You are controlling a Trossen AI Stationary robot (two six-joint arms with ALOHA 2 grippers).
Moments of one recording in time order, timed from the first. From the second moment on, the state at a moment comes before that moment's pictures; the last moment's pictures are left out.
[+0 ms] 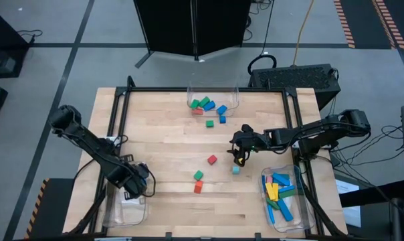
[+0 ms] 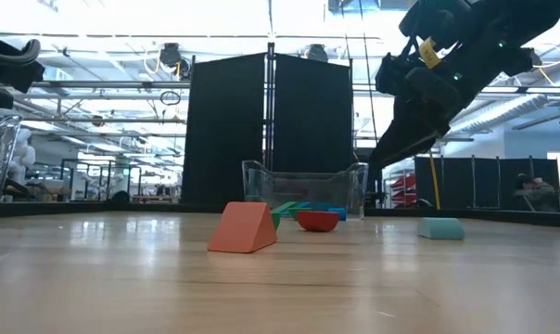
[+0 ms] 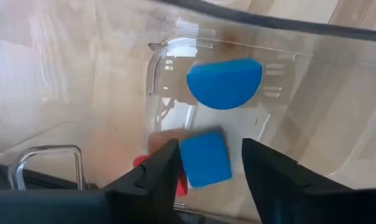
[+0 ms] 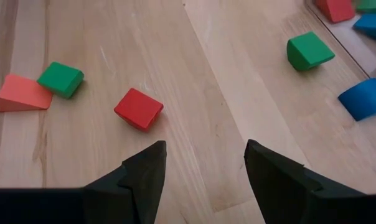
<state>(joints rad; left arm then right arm) -0.73 1.37 0.80 -1.05 0.02 -0.98 0.05 1.33 0.60 -0.02 0.19 0.33</state>
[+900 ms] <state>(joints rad) -0.68 1.19 1.07 -1.44 -0.65 -0.99 -0.20 1.66 0.60 0.39 0.37 0.49</state>
